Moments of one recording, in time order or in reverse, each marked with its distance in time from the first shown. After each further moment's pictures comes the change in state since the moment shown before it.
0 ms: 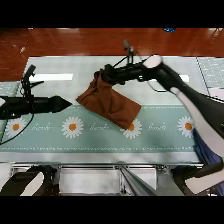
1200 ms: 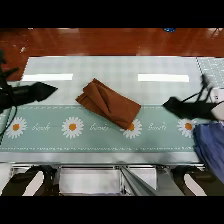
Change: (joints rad) left arm 0.089 0.078 0.089 -0.009 0.054 -0.004; right arm -0.434 0.910 -0.884 -0.668 0.031 0.478
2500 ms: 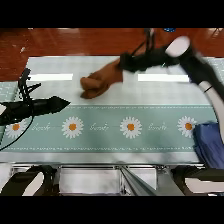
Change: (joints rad) left arm -0.094 -0.018 -0.154 0.000 0.072 -0.016; right arm 0.300 -0.700 0.983 0.285 0.107 -0.305
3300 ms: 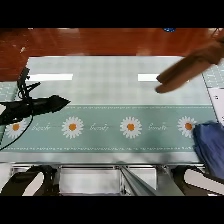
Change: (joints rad) left arm -0.002 0.000 0.000 -0.018 0.027 0.001; right arm -0.700 0.223 0.358 -0.233 0.674 0.167
